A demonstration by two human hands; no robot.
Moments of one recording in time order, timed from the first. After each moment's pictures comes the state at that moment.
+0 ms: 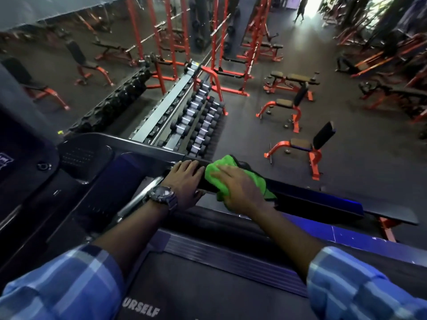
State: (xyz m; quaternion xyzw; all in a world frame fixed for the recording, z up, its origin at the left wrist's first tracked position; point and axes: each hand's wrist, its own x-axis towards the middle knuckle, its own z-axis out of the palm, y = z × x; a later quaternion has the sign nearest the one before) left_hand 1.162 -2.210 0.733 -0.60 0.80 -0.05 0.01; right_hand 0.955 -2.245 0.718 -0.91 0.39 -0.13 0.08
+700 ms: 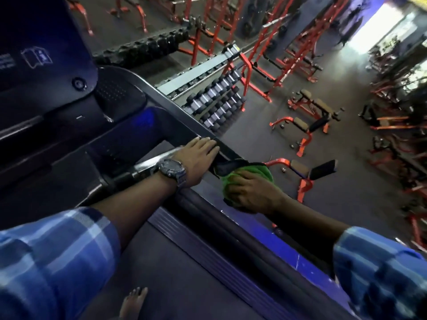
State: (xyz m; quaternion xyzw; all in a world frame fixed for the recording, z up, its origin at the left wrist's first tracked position) left_hand 1.188 -2.209 0.708 -0.65 0.76 -0.02 -0.04; right_hand 0.962 -2.293 0.711 -0.97 -0.07 0.04 -0.25
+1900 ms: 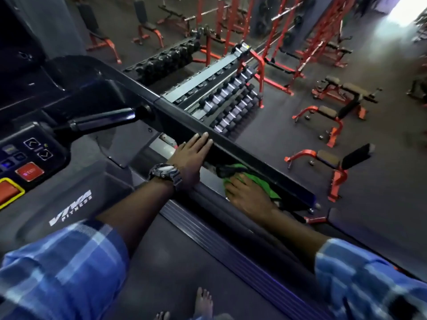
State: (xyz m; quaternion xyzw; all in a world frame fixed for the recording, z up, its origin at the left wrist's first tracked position) left_hand 0.976 -2.178 0.697 -0.73 0.68 0.06 -0.05; right_hand 0.752 -2.251 0.641 -0.97 0.04 -0.10 -0.22
